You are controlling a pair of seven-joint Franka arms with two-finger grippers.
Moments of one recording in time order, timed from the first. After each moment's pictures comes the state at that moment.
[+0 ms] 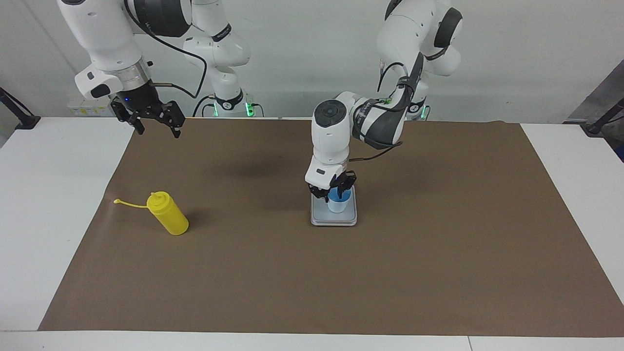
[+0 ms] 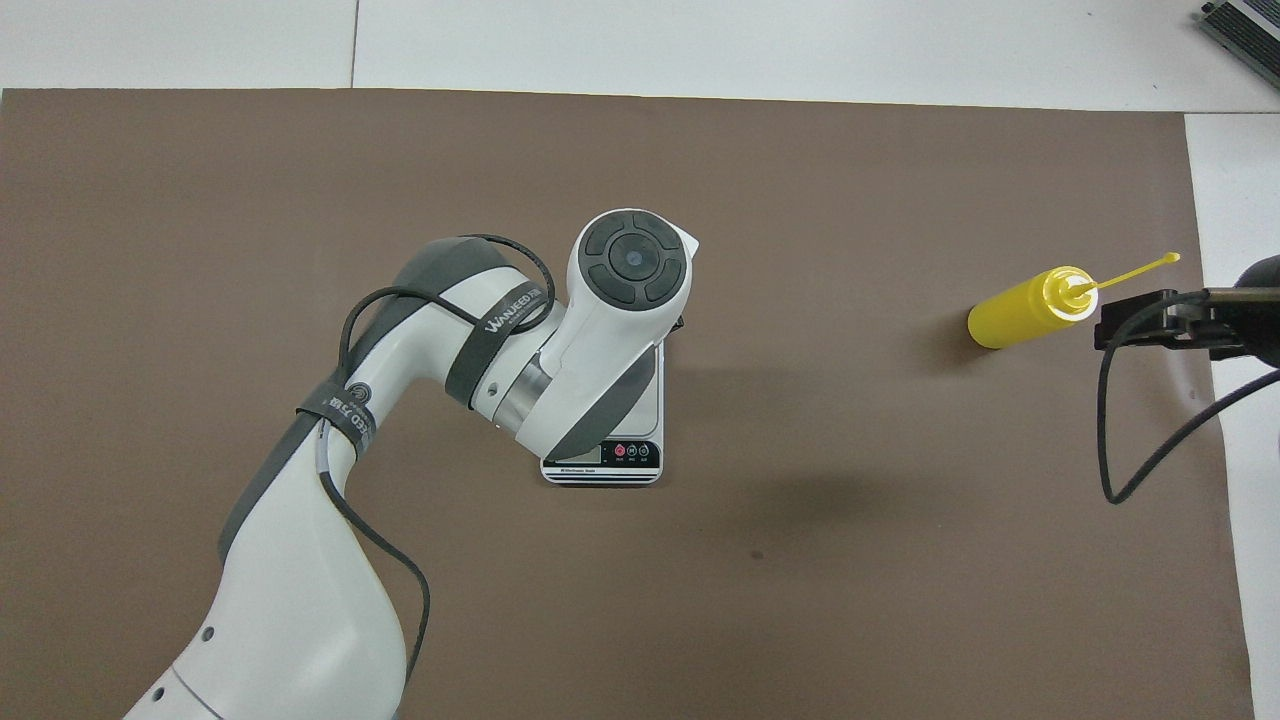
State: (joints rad) left arm -0.65 0.51 -0.04 -1.43 0.09 1.92 -0.93; right arm -0.04 -0.06 -0.01 -1.67 -0.03 1.61 0.08
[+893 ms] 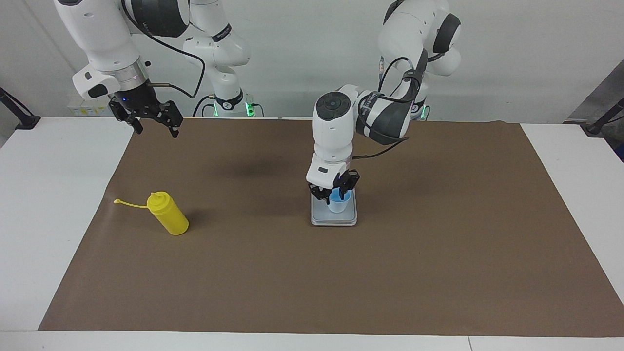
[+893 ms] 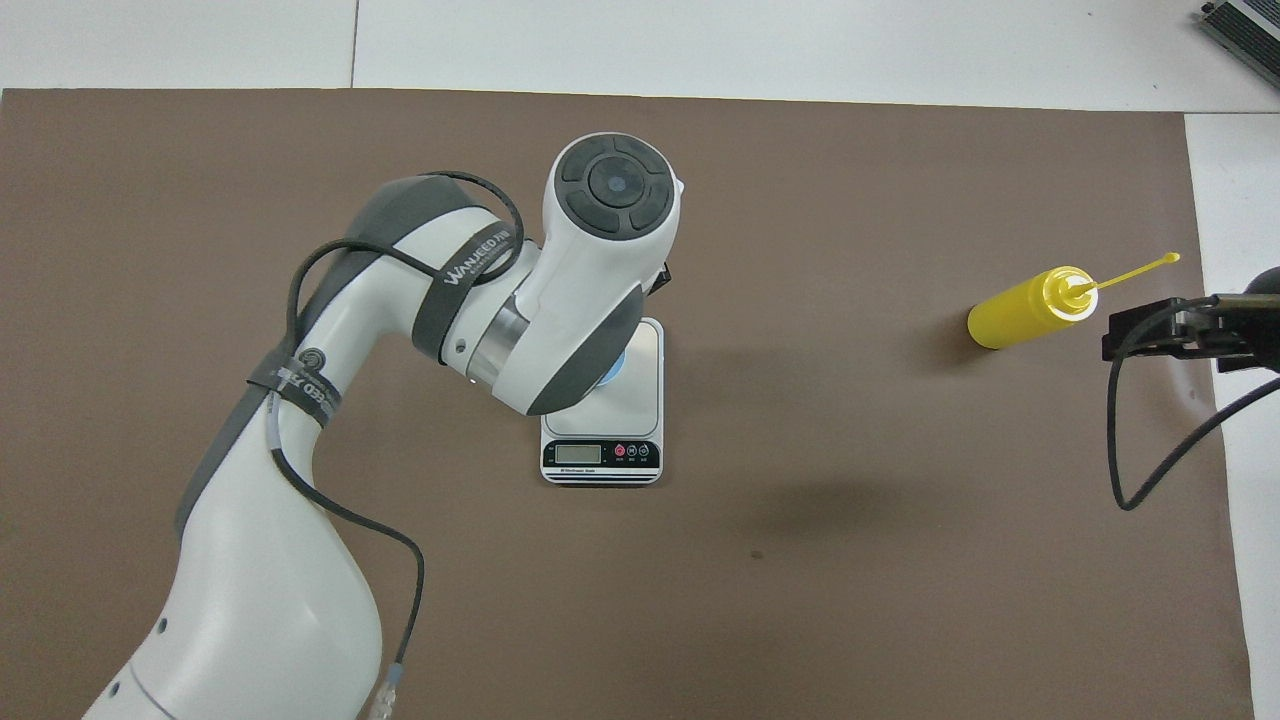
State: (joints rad) left arm -0.61 0.56 -0.02 -1.22 0.09 1.77 -0.94; right arm -0.03 -0.06 -0.01 -1.67 -0.03 1.61 0.08
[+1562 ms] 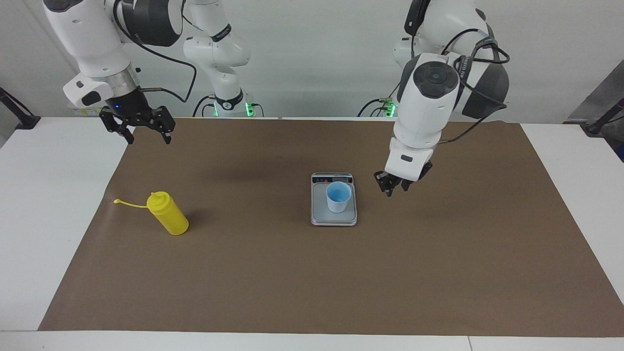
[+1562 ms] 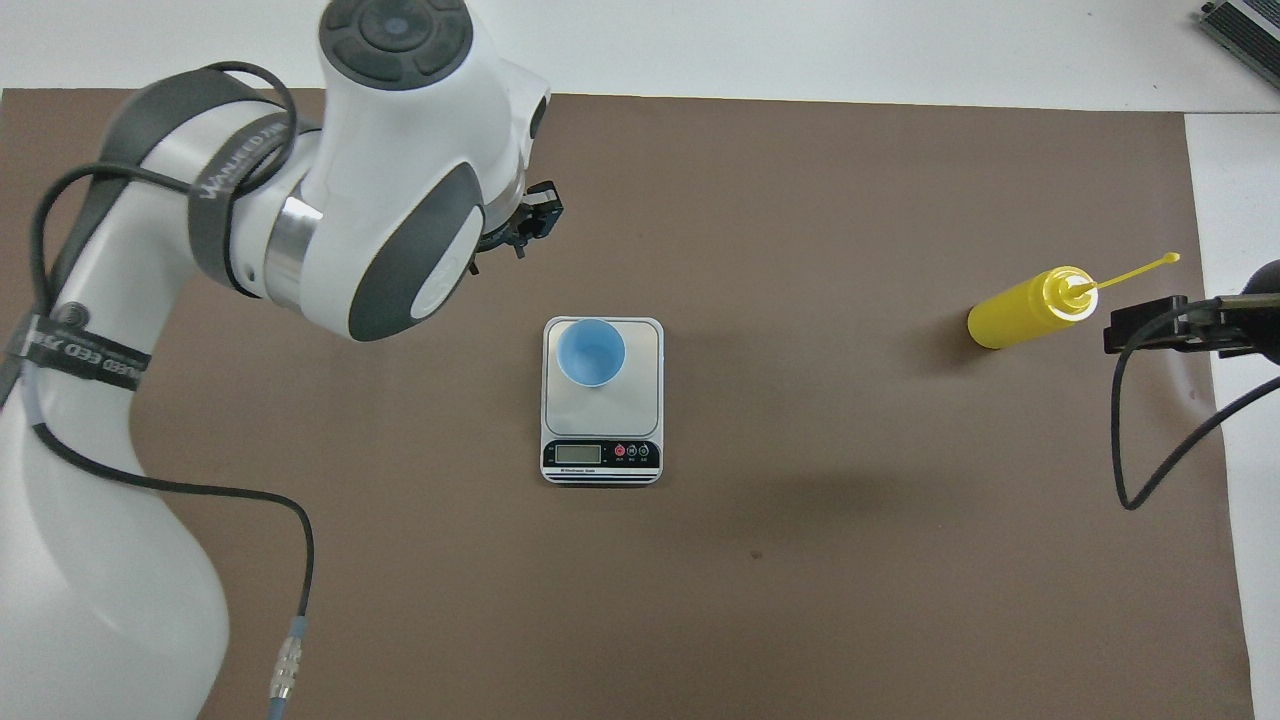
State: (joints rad) left arm -0.34 0.48 -0.09 -1.10 0.08 1.52 -0.64; right arm -0.11 -0.05 -0.01 -1.75 0.03 1.75 -0.19
